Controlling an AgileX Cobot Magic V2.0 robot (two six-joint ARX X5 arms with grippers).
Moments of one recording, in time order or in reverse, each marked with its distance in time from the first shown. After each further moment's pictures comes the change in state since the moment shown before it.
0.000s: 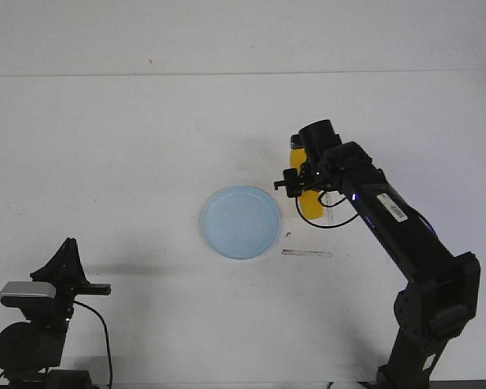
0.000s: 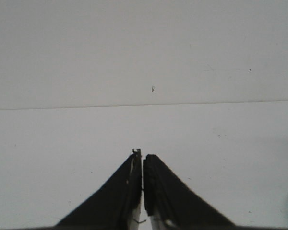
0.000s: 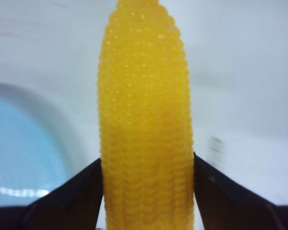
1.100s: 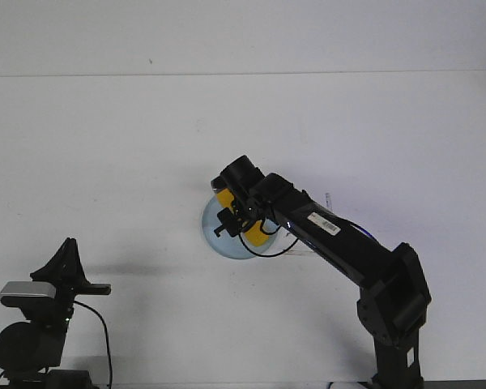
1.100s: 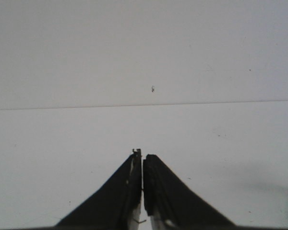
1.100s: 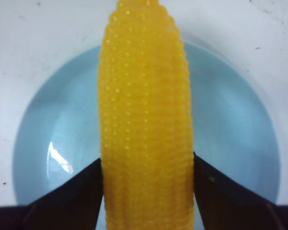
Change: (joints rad) left arm 0.000 0.000 0.000 0.000 0.000 0.000; right arm 0.327 0.120 -0.001 0.096 -0.009 -0.119
